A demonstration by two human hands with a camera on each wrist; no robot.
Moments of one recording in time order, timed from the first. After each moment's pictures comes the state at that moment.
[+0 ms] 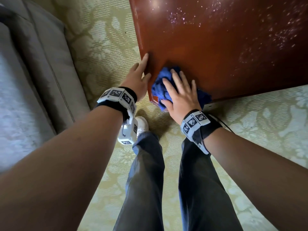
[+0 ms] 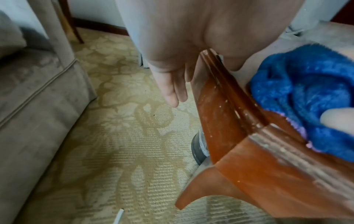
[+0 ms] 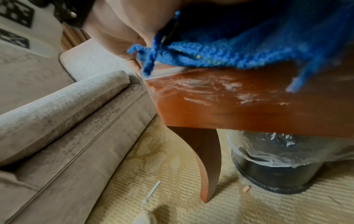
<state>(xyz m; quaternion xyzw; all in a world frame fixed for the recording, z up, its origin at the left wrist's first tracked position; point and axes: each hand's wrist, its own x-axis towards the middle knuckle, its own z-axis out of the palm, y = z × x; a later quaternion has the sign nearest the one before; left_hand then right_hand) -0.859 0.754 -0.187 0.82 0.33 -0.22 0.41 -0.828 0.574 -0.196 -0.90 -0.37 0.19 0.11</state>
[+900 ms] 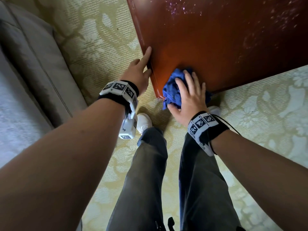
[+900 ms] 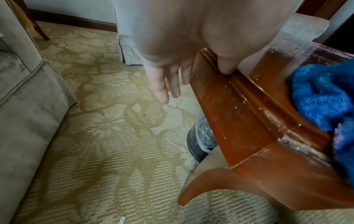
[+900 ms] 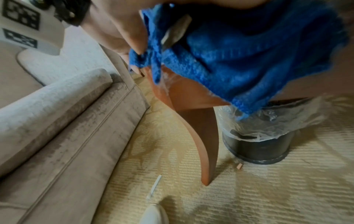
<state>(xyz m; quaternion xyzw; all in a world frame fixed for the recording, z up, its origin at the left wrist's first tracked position) -0.858 0.779 -0.200 0.86 0.25 -0.26 0.35 -0.858 0.569 -0.196 -0.94 -0.26 0.19 0.12</state>
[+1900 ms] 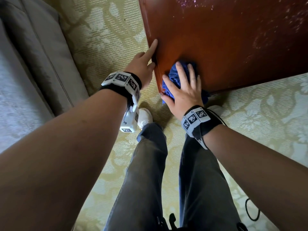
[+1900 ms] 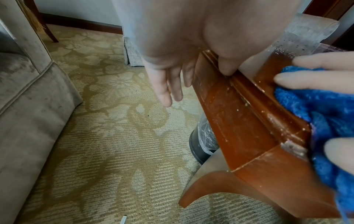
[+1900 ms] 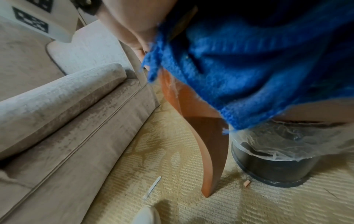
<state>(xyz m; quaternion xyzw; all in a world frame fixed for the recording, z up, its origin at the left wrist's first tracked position) -0.857 0.777 -0.192 0.84 0.28 -0.26 0.38 -0.856 0.588 -0.199 -0.92 -0.35 0.15 0.07</state>
